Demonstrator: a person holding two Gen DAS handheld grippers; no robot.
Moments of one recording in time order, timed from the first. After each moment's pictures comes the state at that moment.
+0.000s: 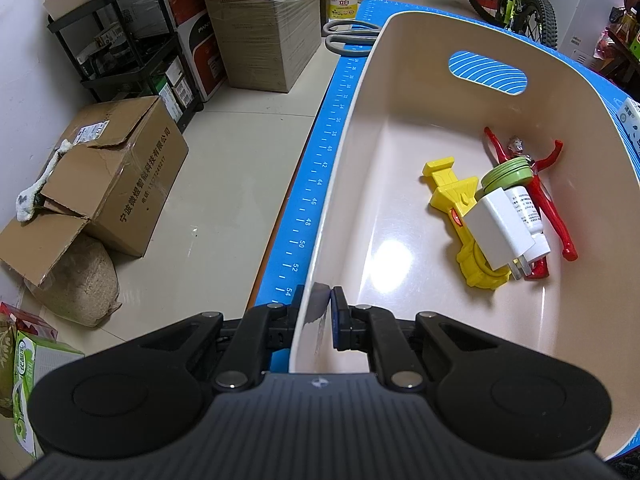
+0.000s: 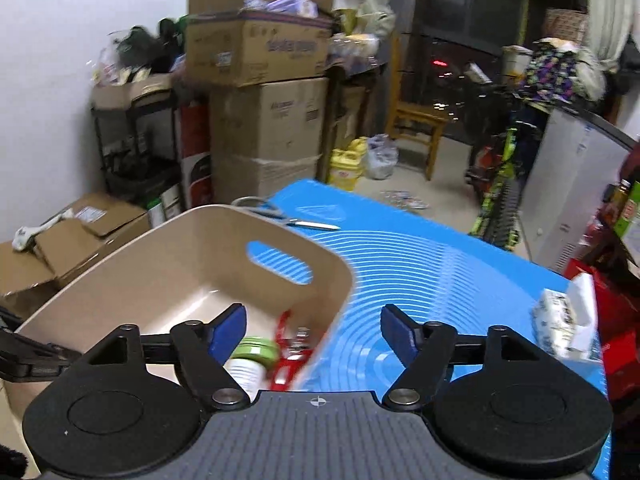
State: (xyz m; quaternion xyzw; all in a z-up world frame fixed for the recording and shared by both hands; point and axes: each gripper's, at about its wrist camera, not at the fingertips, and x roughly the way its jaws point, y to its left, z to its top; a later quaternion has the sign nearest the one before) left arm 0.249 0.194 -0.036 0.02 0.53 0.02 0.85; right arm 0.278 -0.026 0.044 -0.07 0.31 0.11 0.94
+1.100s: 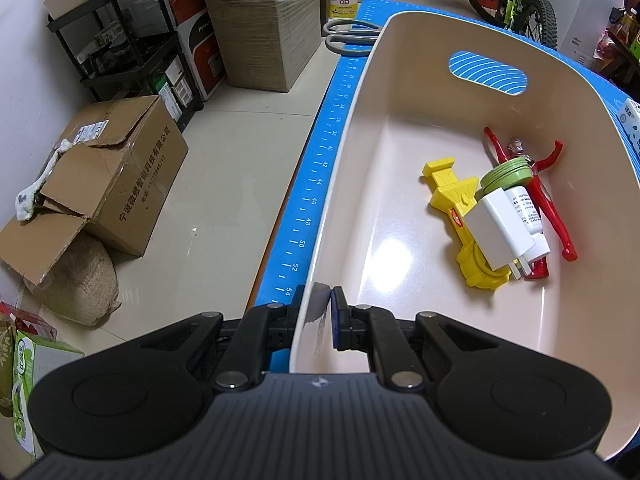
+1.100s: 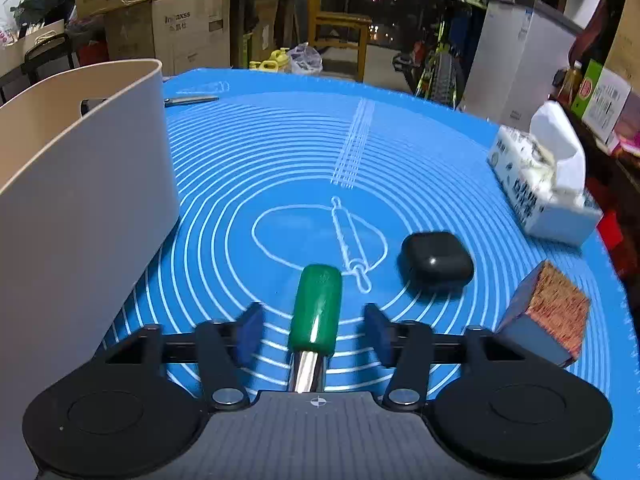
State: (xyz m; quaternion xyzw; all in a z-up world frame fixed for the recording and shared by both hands) left arm 0.248 0.195 -0.035 0.02 0.53 0.02 0.85; right arm 0.316 -0.105 -0.099 -0.01 0.42 0.02 0.91
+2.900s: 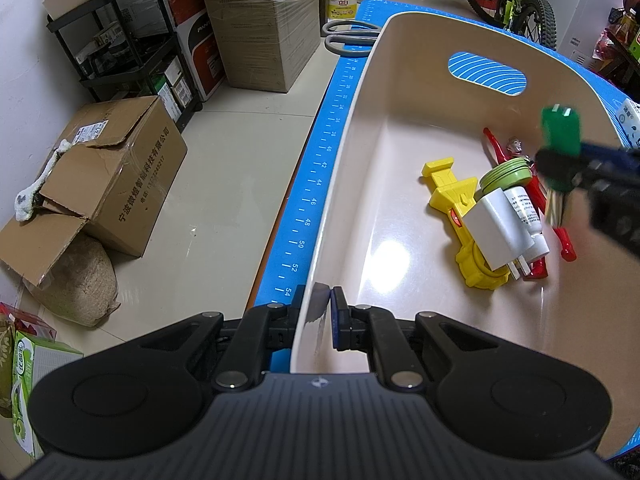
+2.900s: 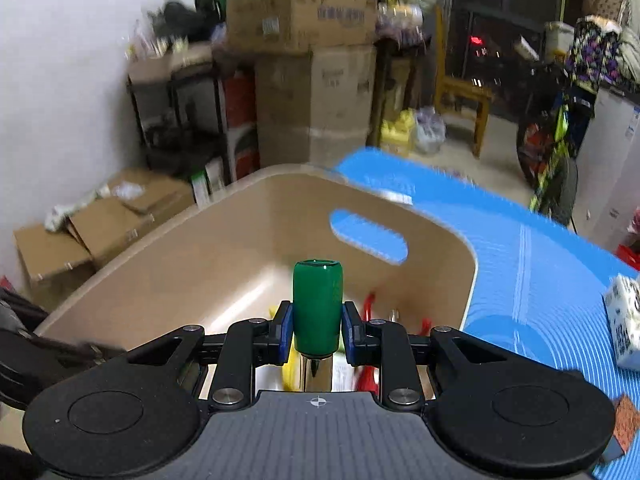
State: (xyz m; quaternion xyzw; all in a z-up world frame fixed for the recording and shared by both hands) left arm 0.248 0.194 -0.036 0.02 0.53 0.02 0.85; right arm 0.298 0.046 0.000 -0.07 0.37 0.17 0.91
